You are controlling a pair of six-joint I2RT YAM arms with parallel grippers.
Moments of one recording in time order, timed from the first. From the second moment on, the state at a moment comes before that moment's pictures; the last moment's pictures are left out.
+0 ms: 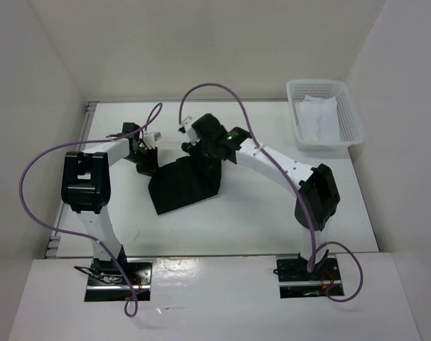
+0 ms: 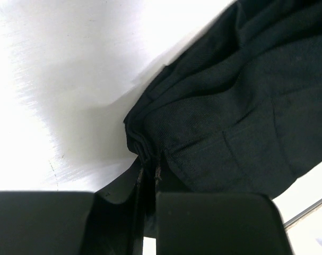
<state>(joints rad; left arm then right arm) -0.01 1.93 1.25 -0.59 0.45 0.04 0.77 1.85 1.67 -0.68 0.07 -0.10</state>
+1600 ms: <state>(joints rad) -0.01 1.94 1.25 -0.60 0.48 0.04 1.13 2.15 1.93 -0.65 -0.13 -0.06</state>
